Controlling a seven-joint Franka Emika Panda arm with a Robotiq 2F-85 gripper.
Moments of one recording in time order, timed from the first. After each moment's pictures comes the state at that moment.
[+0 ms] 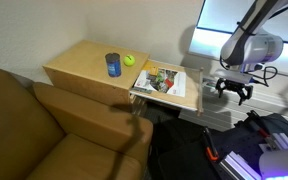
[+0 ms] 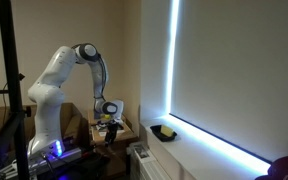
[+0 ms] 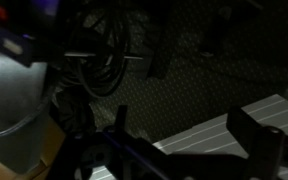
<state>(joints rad) -0.08 0.50 -0.25 -2.54 0.02 2.71 0.89</state>
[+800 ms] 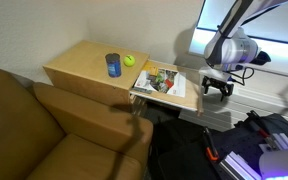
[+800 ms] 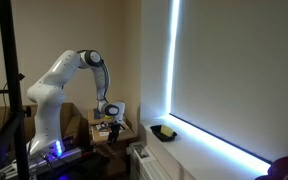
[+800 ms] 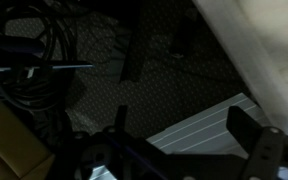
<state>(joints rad) -0.05 0.63 -0.18 -2.38 0.16 2.73 0.89</state>
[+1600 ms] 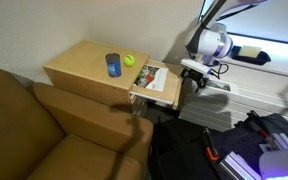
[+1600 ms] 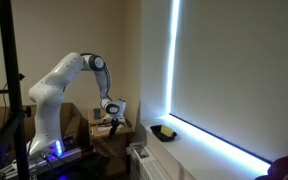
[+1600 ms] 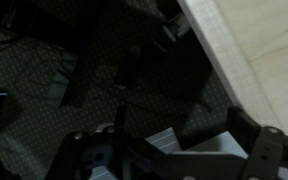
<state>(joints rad) -0.12 0.71 0.03 -2.18 0.38 2.69 0.66</state>
